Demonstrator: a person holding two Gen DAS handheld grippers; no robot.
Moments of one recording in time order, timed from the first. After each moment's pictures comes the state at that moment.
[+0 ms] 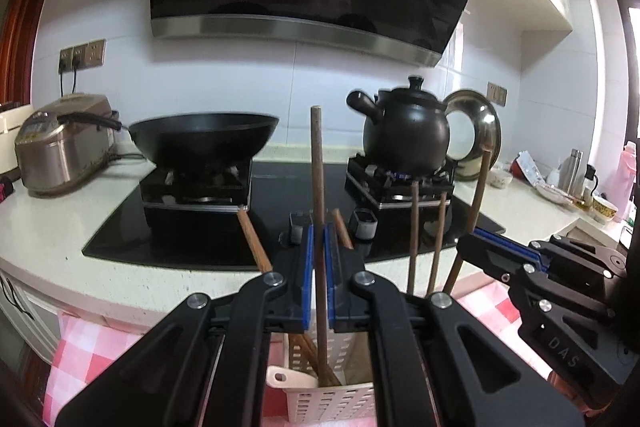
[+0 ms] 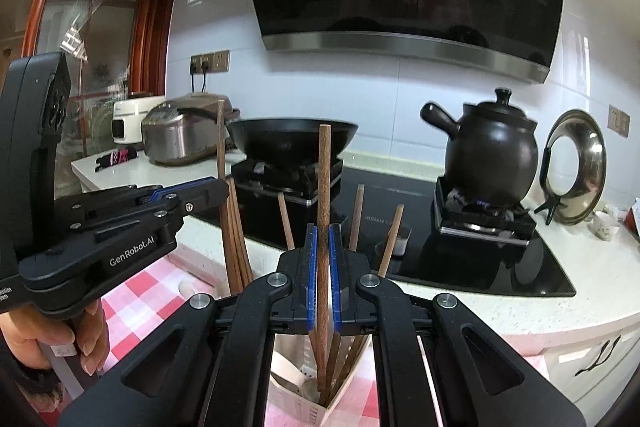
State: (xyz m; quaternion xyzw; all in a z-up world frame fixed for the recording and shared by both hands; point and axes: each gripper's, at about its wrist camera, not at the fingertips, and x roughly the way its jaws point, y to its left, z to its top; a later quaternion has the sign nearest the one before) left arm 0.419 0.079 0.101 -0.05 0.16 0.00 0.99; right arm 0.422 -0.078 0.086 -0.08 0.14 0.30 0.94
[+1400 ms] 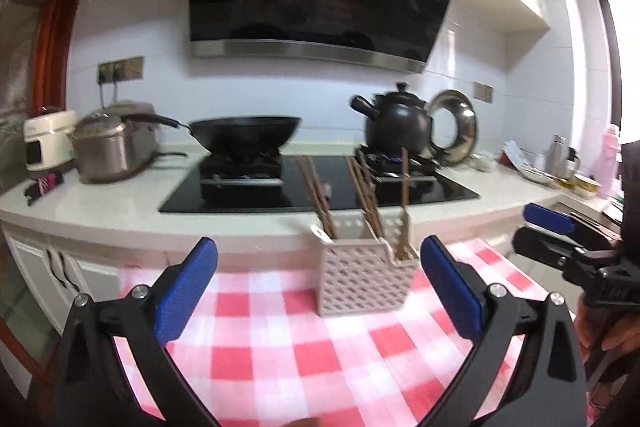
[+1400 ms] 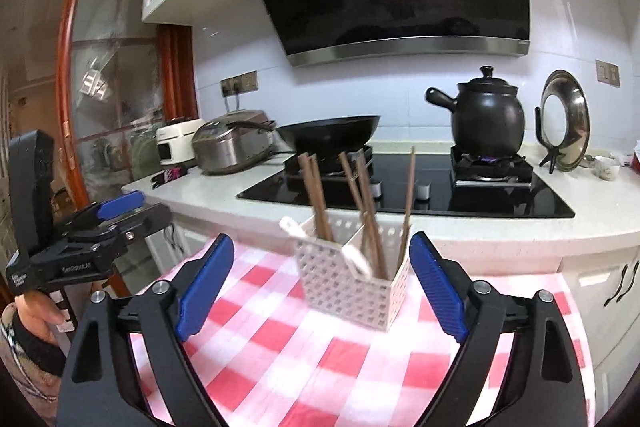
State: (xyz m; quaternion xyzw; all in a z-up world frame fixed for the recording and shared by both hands) left arm 0.206 0.084 0.097 -0.03 0.14 0.01 0.99; right arm 0.268 -0.150 0.072 0.00 0.14 0.35 0.93
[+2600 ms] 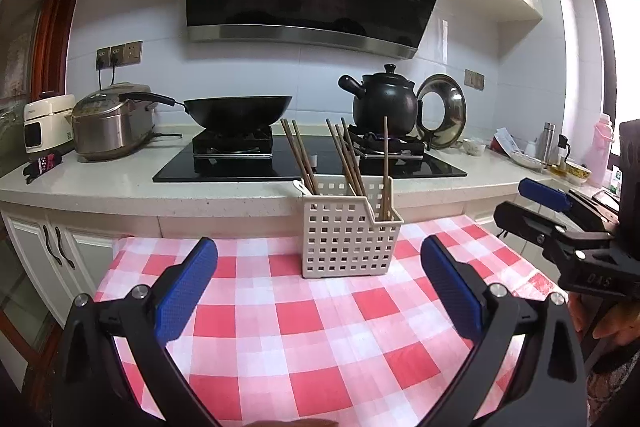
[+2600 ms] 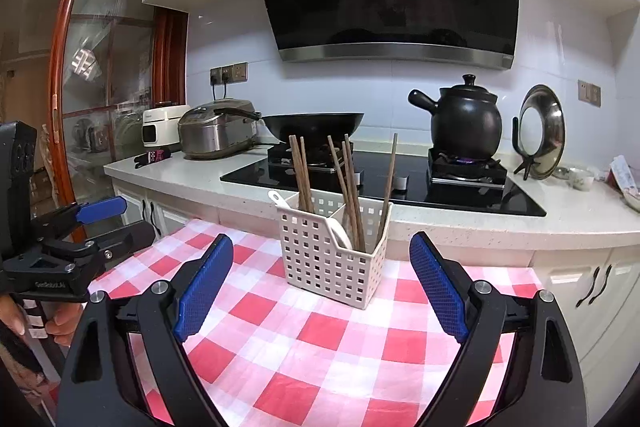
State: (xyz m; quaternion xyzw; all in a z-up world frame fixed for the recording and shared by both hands) left arm 0.179 0.064 0.064 -0.03 0.16 0.01 0.99; right arm 0.240 -0.153 0.054 -0.04 0.12 0.30 0.95
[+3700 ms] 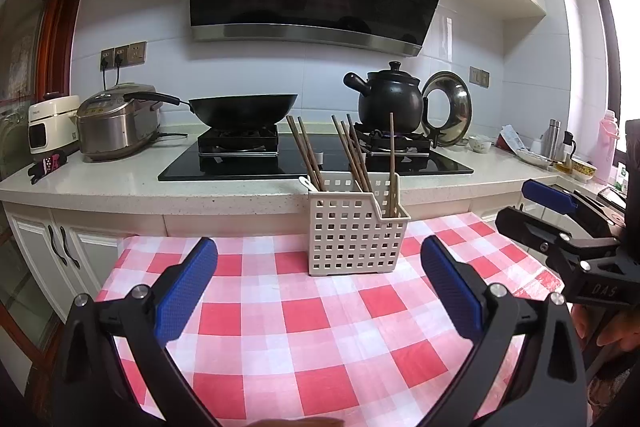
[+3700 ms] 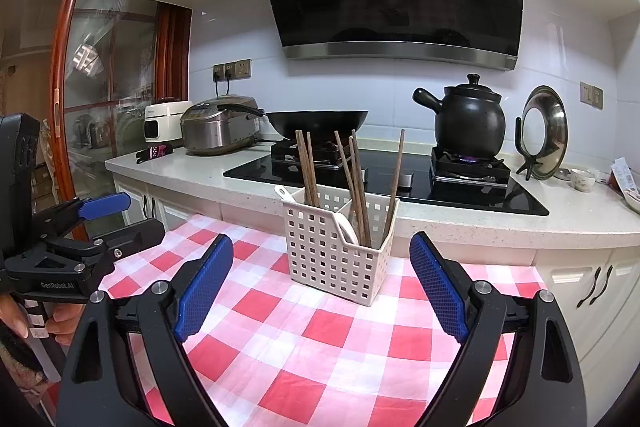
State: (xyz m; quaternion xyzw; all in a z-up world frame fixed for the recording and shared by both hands) left arm 0.179 0.064 0.060 -0.03 0.16 0.02 0.99; right arm 0.236 -0.147 0.048 -0.05 0.12 0.31 0.94
